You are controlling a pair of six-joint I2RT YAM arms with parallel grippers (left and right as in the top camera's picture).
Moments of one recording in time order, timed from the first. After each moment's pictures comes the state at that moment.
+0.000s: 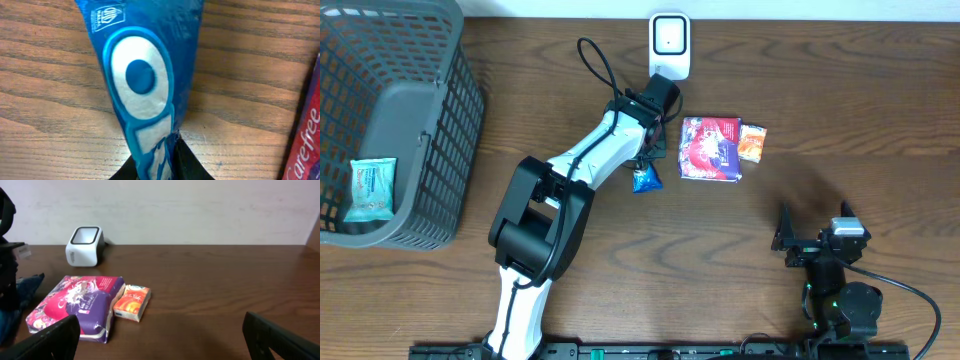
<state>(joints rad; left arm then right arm) -0.53 2.17 1.60 -0.74 -0.12 -0.55 0.00 0.01 0.01 -0.07 -0.02 0.02</state>
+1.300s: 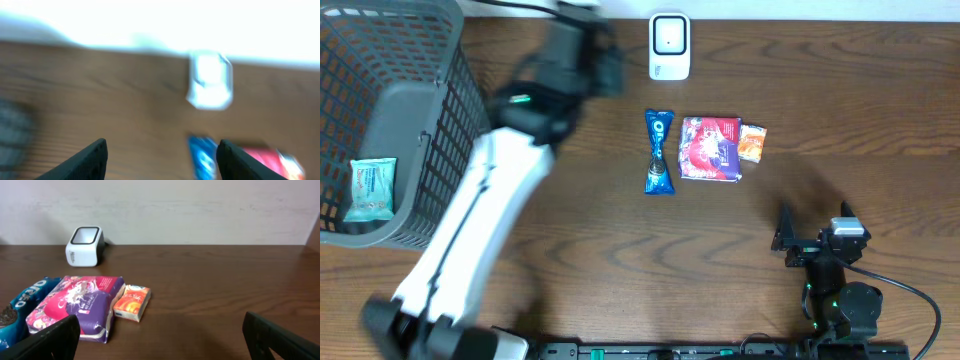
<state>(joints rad) -0.30 1.56 1.63 -0.68 -0.22 -0.31 0.00 0.01 0.01 -0.07 -0.02 0.02</state>
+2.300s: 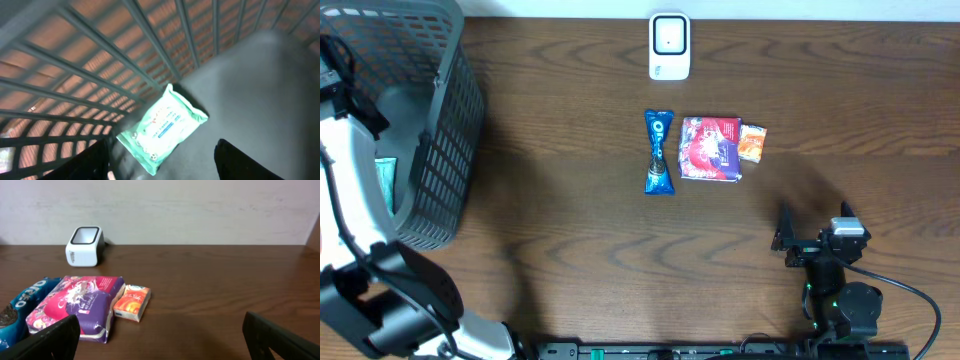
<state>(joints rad) 0.48 1.77 1.62 -0.87 -0.45 -0.22 0.00 0.01 0.01 -0.07 -0.02 0.02</state>
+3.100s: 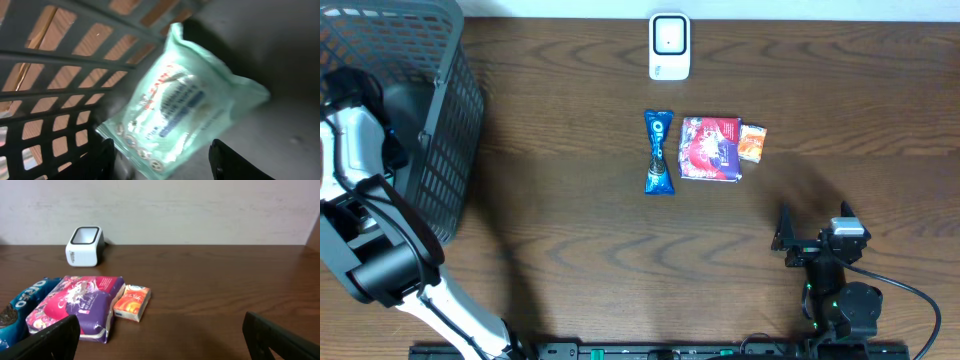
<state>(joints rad) 0.53 2.04 1.61 -0.92 -0.50 -0.18 0.00 0.01 0.01 -0.07 -0.02 0.02</state>
